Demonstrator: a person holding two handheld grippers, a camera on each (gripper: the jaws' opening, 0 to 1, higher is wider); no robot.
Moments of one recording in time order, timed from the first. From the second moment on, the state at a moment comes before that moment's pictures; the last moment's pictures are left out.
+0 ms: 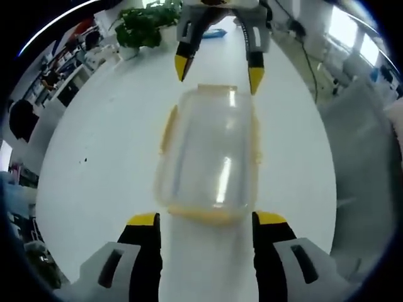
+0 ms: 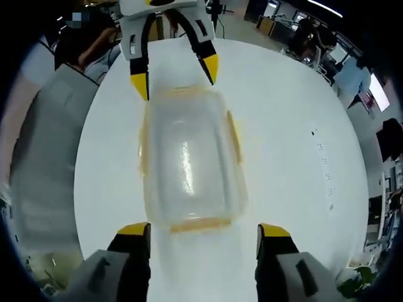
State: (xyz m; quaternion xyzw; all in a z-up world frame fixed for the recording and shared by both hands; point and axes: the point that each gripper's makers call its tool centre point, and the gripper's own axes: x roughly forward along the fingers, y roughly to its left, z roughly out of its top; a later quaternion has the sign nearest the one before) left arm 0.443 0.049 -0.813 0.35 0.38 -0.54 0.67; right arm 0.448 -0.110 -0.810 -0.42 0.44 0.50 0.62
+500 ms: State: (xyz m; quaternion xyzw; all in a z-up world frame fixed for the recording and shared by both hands) left arm 0.442 0.024 -0.790 0.32 0.35 -0.56 0.68; right arm 0.448 -0.075 -0.792 -0.40 0.40 0.52 0.64
